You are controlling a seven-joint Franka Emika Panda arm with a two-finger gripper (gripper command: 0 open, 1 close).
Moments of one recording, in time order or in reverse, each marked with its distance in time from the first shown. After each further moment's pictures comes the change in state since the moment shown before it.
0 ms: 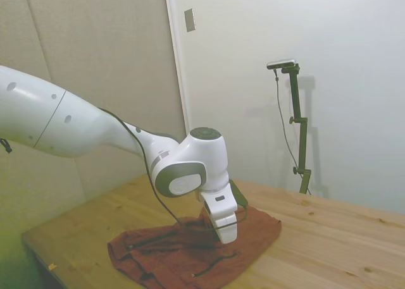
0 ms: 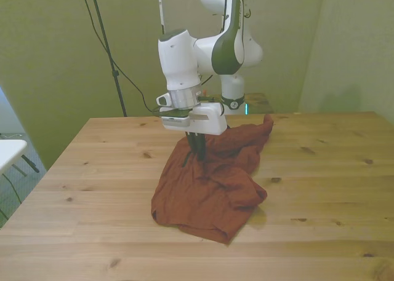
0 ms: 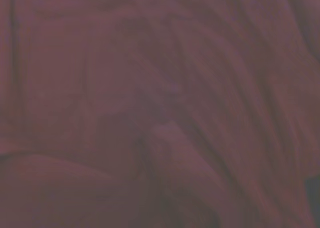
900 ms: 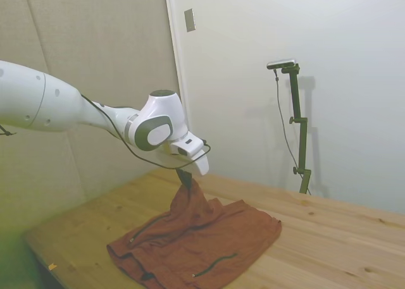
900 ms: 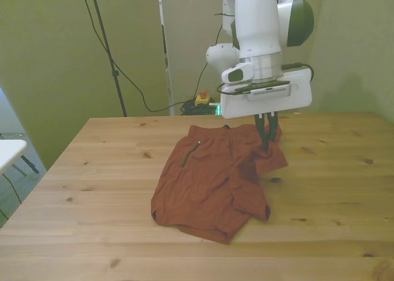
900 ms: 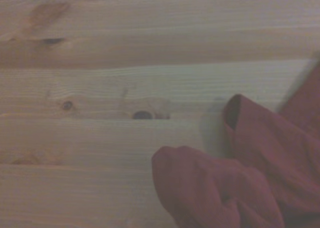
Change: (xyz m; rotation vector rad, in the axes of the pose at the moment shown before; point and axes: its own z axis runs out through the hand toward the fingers) arm -0.169 -0.107 -0.040 0.073 0.041 -0.617
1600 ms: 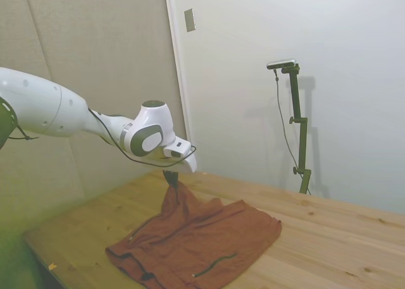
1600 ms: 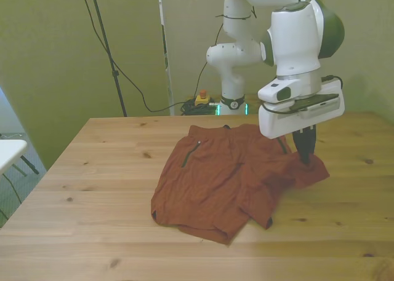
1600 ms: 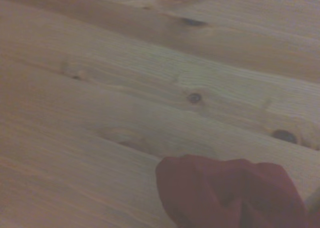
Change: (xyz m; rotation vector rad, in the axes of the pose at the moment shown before) arm -0.053 -0.062 0.046 0.037 -0.073 -0.294
